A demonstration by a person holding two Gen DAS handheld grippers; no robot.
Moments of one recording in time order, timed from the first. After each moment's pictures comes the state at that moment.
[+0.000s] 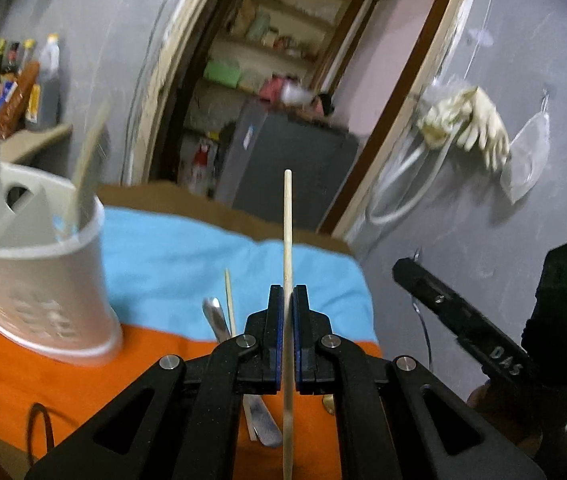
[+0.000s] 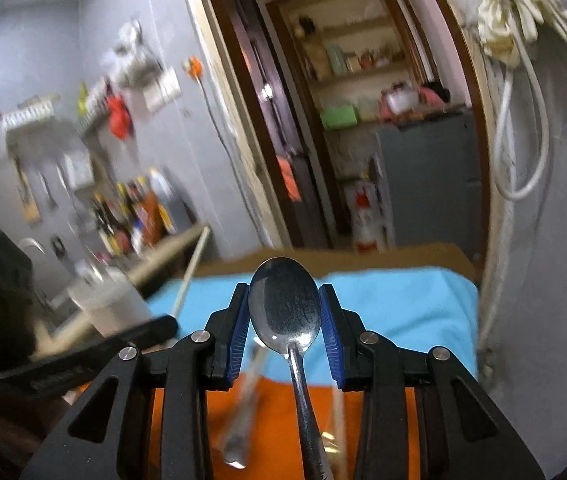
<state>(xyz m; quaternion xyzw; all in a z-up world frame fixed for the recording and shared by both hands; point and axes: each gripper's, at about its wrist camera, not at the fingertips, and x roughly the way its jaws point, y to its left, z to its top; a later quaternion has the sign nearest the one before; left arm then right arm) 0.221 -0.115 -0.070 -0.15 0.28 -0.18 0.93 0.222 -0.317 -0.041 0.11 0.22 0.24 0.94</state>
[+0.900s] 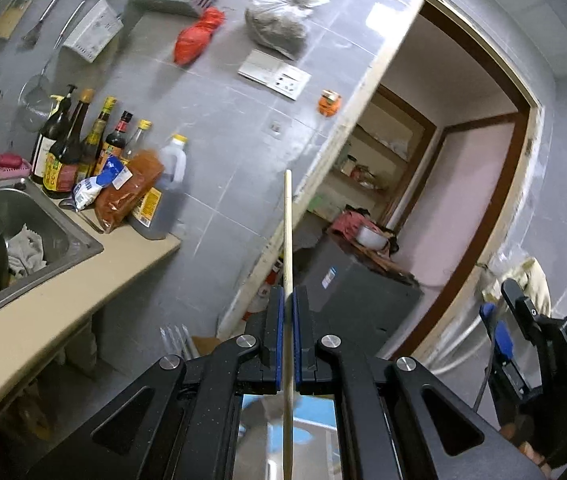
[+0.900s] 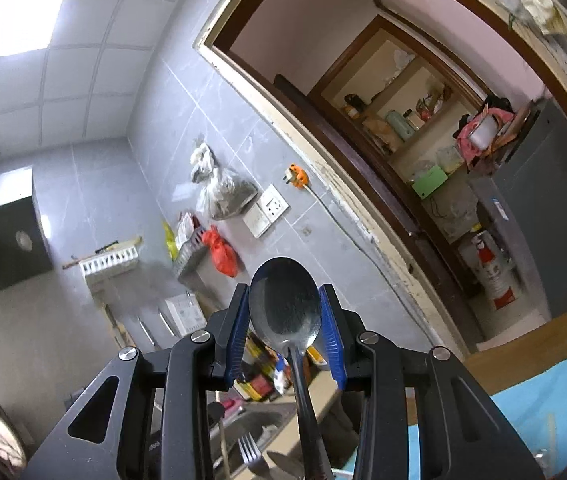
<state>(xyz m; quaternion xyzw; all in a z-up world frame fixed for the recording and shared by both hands) 0.240 0.142 -0.001 -0.25 0.11 -0.05 0.96 0.262 -0.163 0.026 0.34 0.03 0.34 0.88</state>
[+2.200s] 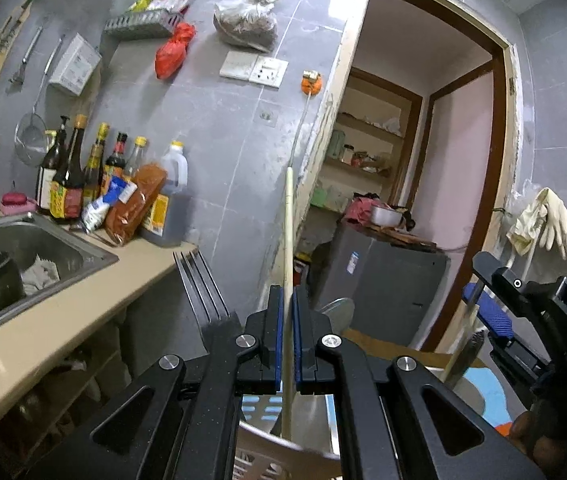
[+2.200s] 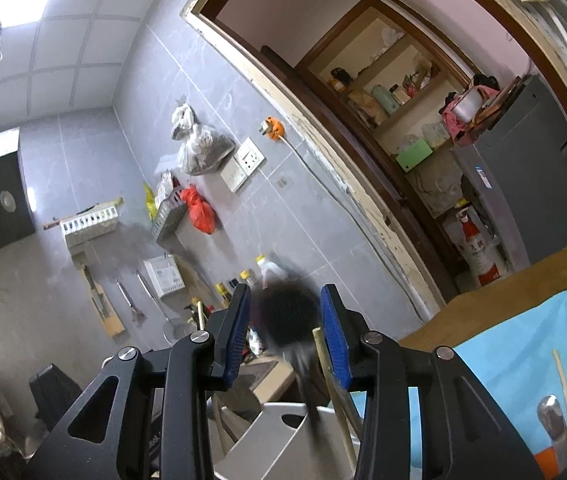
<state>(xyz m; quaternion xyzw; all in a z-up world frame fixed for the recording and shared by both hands) 0.230 0.111 -0.066 -0.14 0.10 -0.04 0.98 0.253 -0.140 -0.044 0.31 0.08 0.33 0.89</state>
